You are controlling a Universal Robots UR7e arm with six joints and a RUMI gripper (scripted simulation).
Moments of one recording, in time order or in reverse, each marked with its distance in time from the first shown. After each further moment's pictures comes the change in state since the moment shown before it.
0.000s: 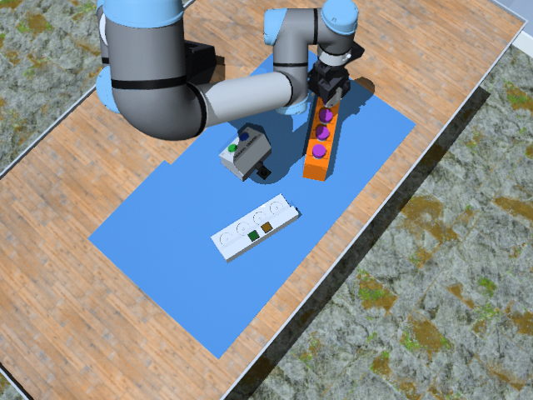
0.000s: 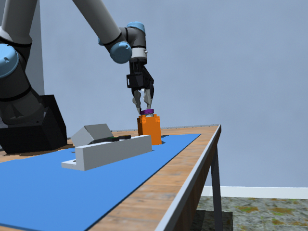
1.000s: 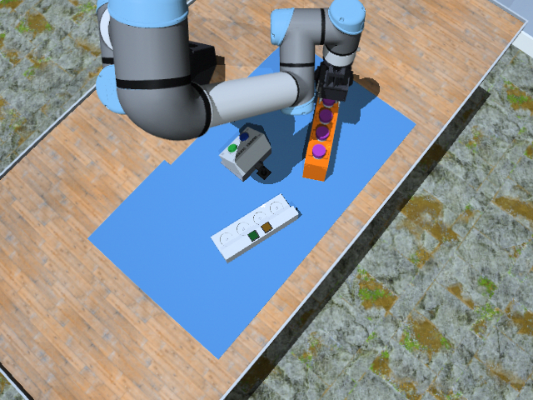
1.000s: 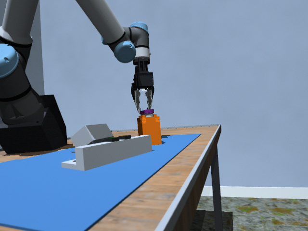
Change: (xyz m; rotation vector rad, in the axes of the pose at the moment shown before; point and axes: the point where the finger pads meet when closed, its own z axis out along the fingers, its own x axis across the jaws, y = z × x) arm 0.001 0.000 0.000 -0.019 -0.010 -0.570
